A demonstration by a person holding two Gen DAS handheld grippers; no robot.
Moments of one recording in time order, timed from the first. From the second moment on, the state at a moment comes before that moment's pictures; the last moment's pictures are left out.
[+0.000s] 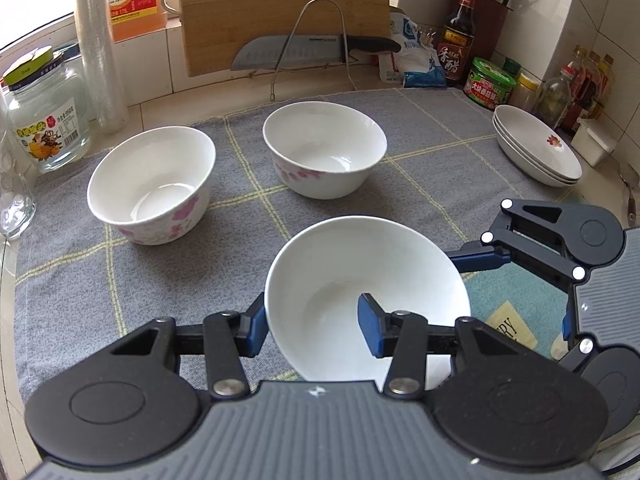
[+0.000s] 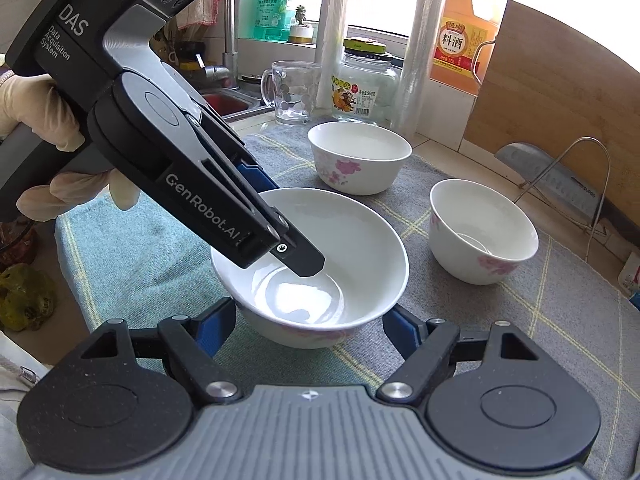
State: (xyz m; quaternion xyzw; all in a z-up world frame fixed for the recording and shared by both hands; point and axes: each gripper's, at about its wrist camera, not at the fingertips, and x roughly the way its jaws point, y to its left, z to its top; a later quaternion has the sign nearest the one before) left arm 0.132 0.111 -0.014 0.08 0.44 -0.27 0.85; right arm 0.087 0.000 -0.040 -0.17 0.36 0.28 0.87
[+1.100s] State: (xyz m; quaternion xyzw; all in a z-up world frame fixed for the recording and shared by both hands) left arm 0.144 0.000 -0.032 0.11 0.43 -0.37 0.82; right arm 0.077 -0.098 -0.034 -0.14 0.40 0.17 0.89
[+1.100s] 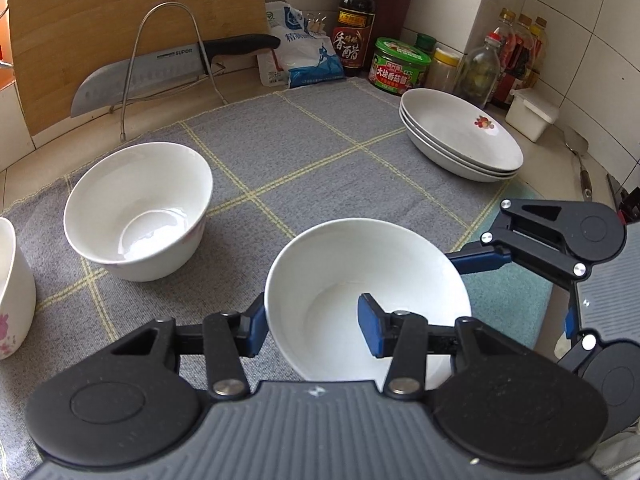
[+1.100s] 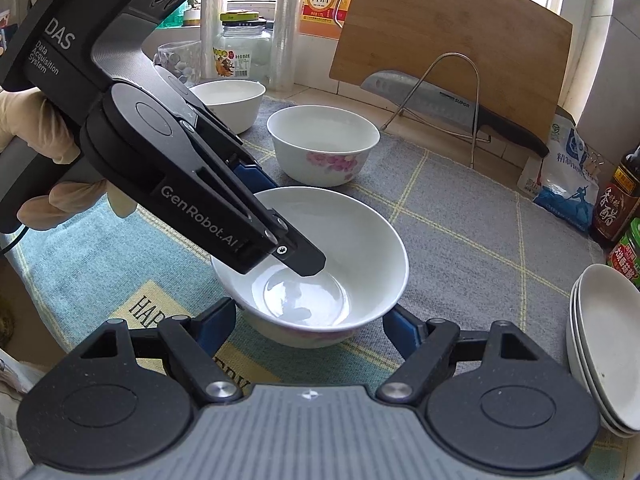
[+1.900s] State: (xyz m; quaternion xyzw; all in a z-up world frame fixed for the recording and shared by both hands) left arm 0.137 0.013 -0.021 0.10 0.40 -0.35 0.84; right arm 0.074 -0.101 -0.027 -0.13 0.39 0.17 0.90
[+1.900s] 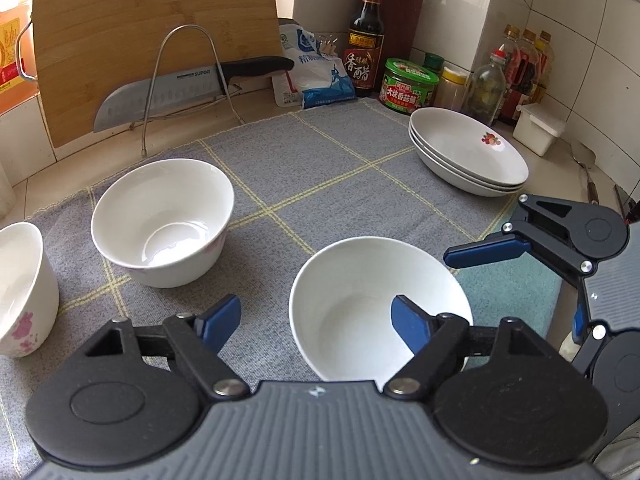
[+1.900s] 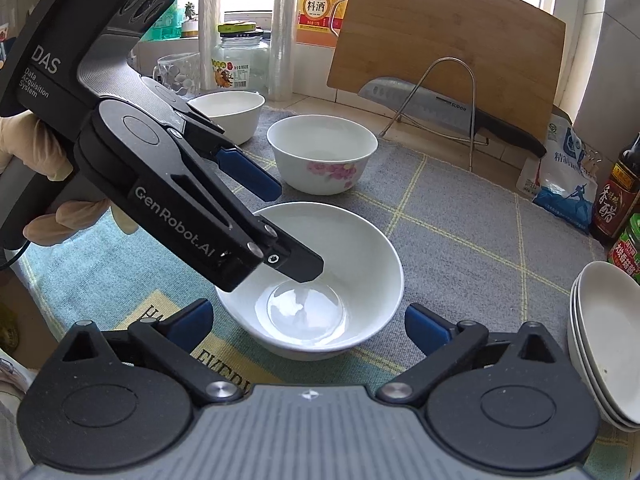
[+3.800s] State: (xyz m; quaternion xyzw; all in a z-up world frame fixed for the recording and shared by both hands) left arm 0.191 0.032 -0.049 0.12 0.33 -0.19 0.92; right arm 0.279 -0.087 -0.015 -0.12 0.46 0.29 0.83
